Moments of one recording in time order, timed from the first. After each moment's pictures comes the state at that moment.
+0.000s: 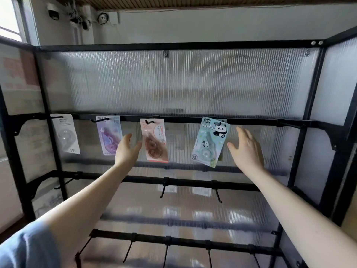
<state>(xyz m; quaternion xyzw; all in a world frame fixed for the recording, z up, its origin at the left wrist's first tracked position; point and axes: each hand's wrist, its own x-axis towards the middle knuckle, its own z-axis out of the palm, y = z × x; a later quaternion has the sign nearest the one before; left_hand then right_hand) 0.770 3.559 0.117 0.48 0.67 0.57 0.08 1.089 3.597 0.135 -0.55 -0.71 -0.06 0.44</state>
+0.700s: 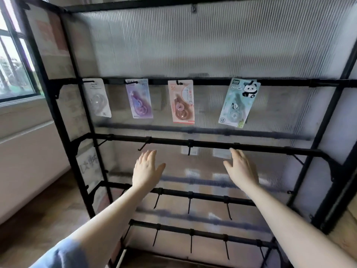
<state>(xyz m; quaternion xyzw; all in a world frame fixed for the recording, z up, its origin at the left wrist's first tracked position) 0.752 3.454 -0.024 0.58 0.76 0.30 -0.02 1.023 3.525 -0.006 -0.59 -0.76 0.01 0.27</state>
